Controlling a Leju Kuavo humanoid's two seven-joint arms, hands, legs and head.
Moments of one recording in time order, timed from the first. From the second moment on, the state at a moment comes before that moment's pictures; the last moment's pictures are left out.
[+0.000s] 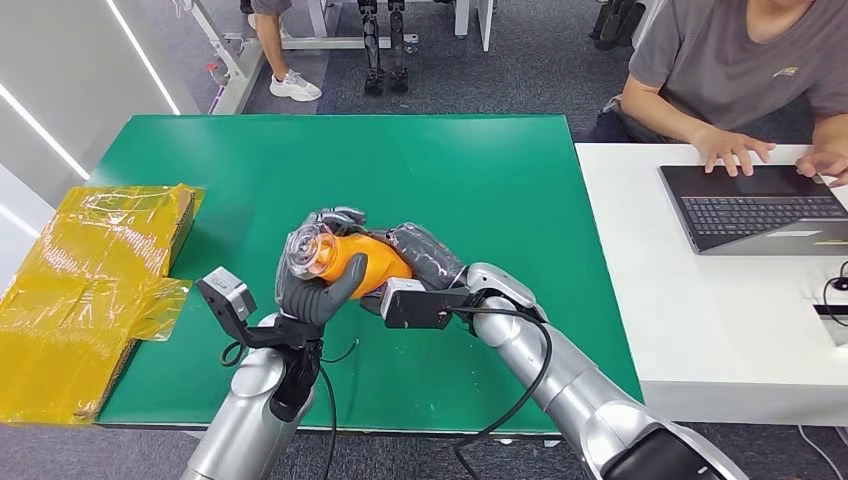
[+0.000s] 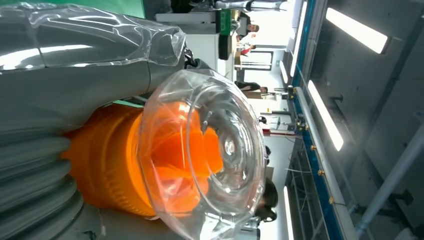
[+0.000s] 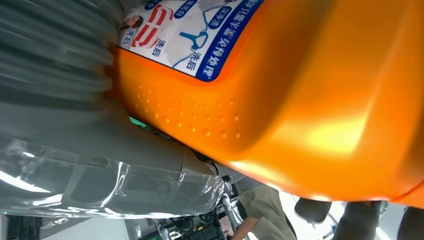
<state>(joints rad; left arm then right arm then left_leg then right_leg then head) -0.33 -0.18 -0.42 -1.28 0.15 0.02 -0.69 -0.73 0.13 0.75 -0.85 0.45 0.08 -0.60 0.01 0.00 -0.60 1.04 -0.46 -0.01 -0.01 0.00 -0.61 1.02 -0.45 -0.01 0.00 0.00</state>
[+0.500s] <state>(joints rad) -0.33 -0.18 -0.42 -1.28 0.15 0.02 -0.69 -0.73 0.13 0.75 -0.85 0.46 0.07 -0.59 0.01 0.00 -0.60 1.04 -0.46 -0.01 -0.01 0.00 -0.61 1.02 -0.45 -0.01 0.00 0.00</state>
